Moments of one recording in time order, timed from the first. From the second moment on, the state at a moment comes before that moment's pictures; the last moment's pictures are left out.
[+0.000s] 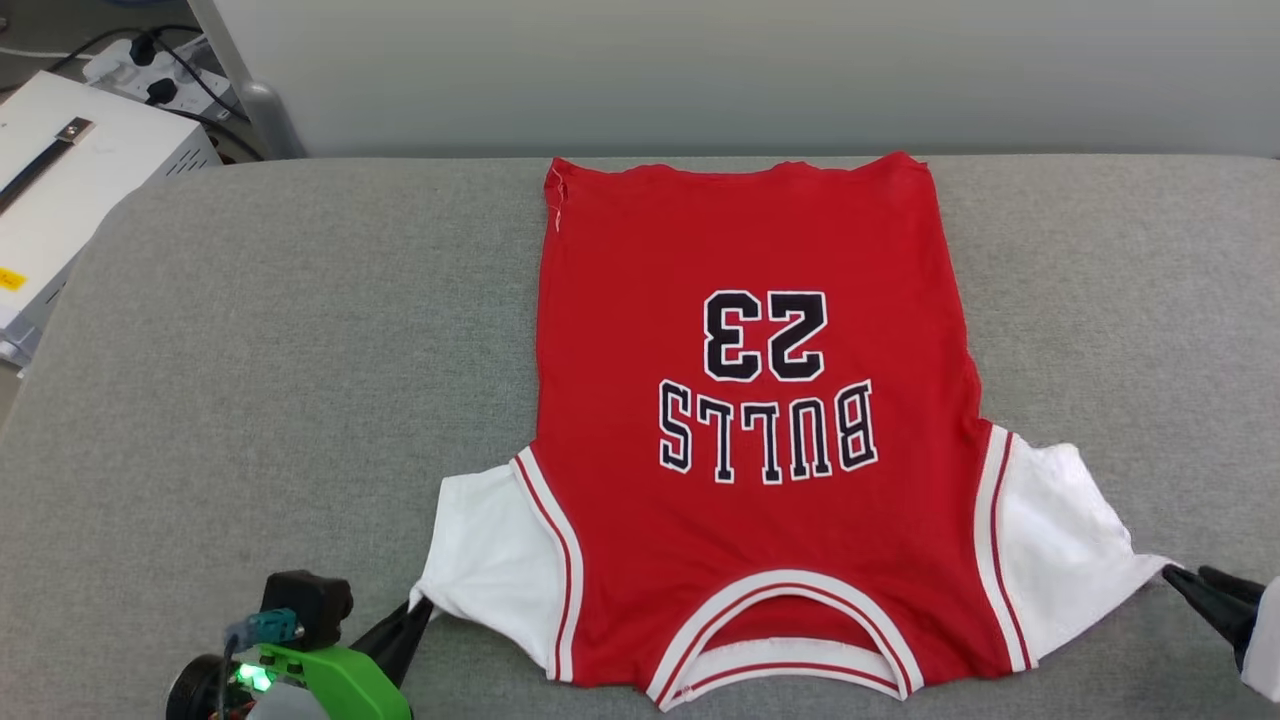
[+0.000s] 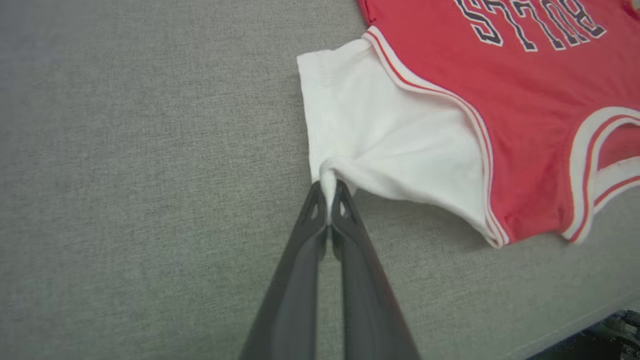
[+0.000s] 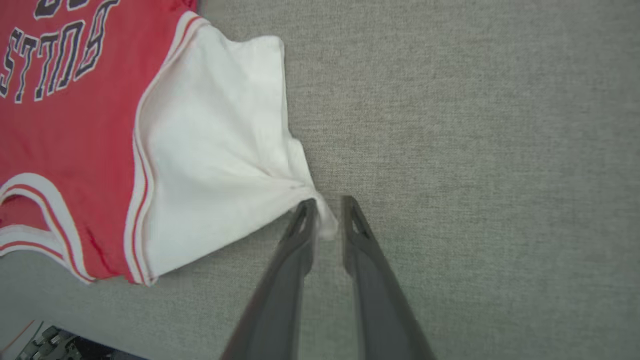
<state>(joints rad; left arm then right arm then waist) -0.09 0.63 -0.66 0.16 -0.79 0.03 -0.03 -0.15 -0.80 0.47 0.35 1.10 0.13 0.27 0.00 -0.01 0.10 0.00</state>
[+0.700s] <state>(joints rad) -0.18 0.69 -0.71 -0.34 -0.75 0.13 0.22 -0.75 -0.69 0.14 0.28 0.84 0.13 0.83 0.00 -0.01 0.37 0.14</state>
